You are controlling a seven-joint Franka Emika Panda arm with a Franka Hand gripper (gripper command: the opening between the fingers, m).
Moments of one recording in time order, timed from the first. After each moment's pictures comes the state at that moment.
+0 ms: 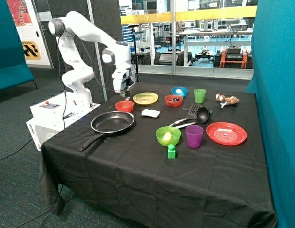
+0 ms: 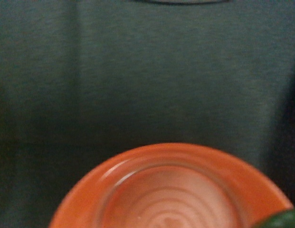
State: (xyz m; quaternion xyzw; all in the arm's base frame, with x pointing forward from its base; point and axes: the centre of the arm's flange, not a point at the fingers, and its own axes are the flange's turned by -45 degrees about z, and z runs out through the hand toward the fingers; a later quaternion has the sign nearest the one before) arm 0.440 -0.062 0.394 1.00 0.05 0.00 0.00
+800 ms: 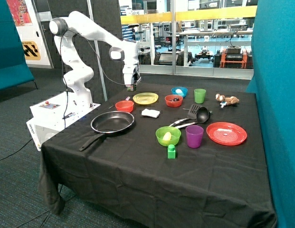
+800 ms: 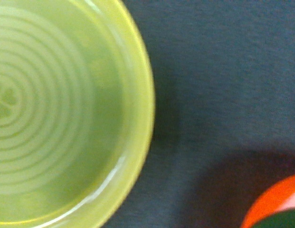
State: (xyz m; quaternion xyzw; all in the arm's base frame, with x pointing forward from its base) arm 0.433 0.034 0.395 0.99 0.12 0.00 0.00
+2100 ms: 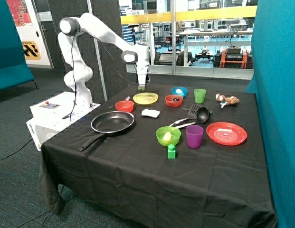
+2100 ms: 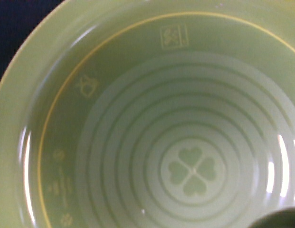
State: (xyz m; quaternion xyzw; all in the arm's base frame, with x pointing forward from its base) arm 0.450 0.144 0.358 0.98 0.19 0.00 0.00
